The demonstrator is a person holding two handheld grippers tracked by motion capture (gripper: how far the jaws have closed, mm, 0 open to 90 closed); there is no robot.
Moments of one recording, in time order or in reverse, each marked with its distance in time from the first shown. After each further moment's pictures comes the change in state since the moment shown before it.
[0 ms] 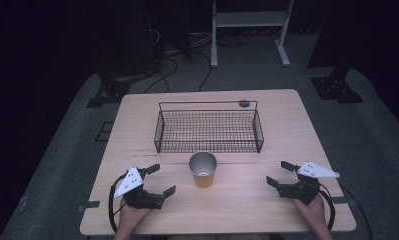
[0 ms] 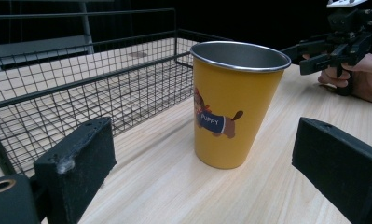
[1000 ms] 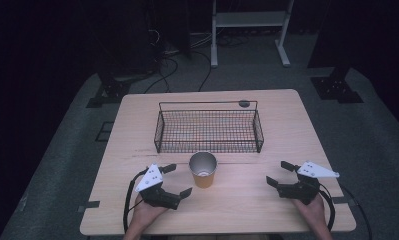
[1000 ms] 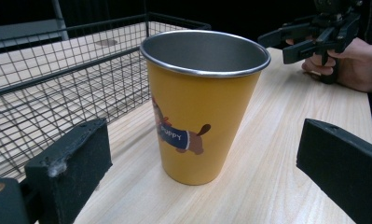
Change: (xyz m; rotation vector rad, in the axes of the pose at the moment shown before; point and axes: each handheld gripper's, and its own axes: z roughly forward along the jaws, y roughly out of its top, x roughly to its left) left arm -0.020 0.010 0.040 0.087 -0.073 0.027; right arm 0.000 0.000 0.000 0.000 0.001 0.001
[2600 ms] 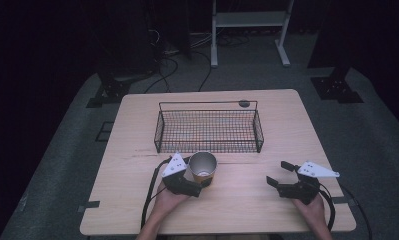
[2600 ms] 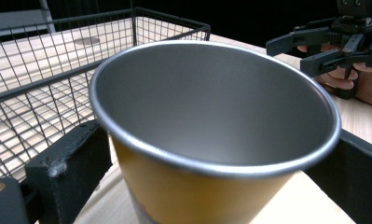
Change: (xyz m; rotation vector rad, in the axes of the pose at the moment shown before) left arm 0.001 0.014 0.066 0.017 -0.028 -0.020; right arm 0.000 0.000 0.000 0.000 0.003 0.010
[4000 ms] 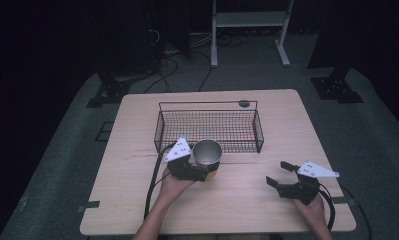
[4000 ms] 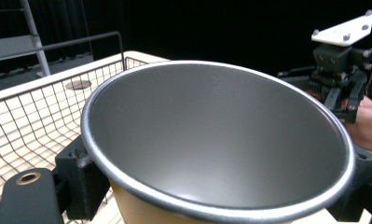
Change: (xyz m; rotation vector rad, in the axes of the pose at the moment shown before) left arm 0.005 0.053 0.007 -0.061 -0.051 0.019; right arm 0.000 0.000 0.000 0.000 0.005 -0.004
